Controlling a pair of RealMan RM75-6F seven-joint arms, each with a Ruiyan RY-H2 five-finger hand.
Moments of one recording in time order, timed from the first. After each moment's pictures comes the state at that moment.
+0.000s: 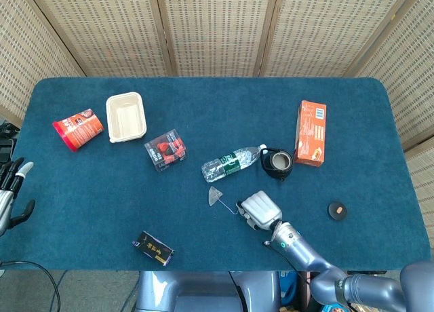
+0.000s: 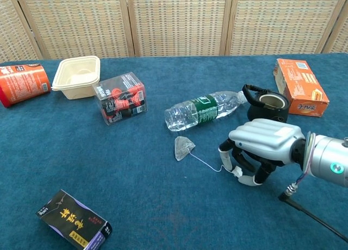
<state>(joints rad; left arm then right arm) -0.16 -1.10 -0.04 -1.44 1.50 1.42 -0.06 0.68 -1.63 0.06 -1.43 -1.29 0.87 -0.44</state>
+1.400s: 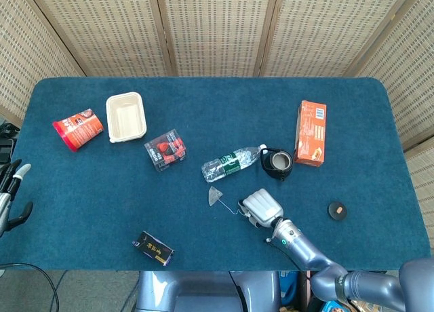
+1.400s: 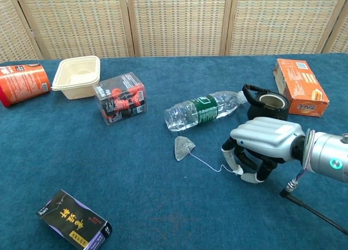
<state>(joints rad) -0.15 -1.10 -0.04 -1.43 1.50 1.44 -0.07 0.70 -1.62 0.05 -1.41 -1.27 0.86 -0.43</state>
